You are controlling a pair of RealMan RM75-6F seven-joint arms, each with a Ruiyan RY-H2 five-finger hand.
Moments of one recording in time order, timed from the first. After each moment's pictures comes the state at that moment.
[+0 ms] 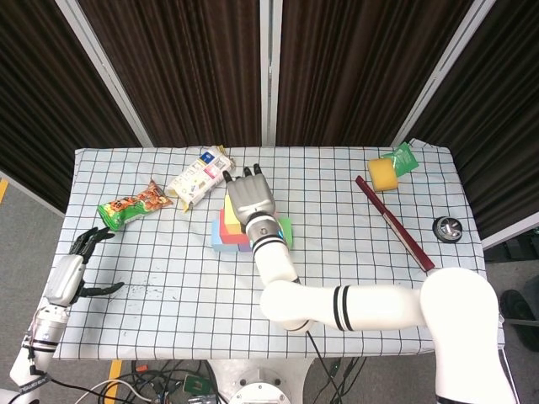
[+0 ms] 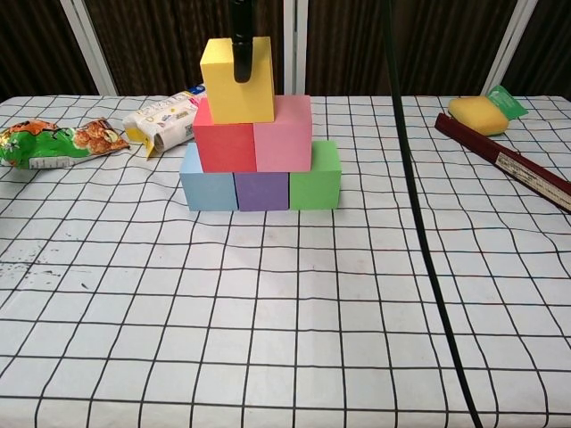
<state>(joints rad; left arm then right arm) -0.25 -1.43 -0.02 -1.17 1.56 1.42 -0.64 1.58 -1.54 0.52 -1.57 0.25 1.11 -1.19</state>
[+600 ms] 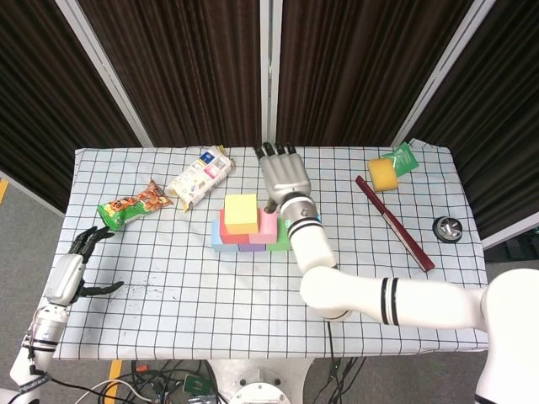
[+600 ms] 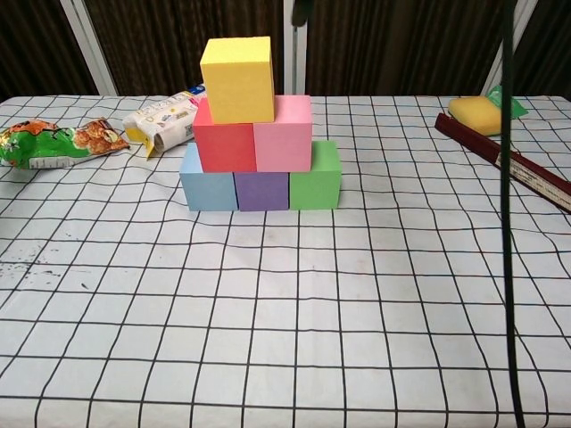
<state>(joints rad) -0.25 -1.43 -0.02 -1.17 1.55 1.42 -0.61 1.43 -1.34 0.53 -1.69 0.21 1.08 -1.06</state>
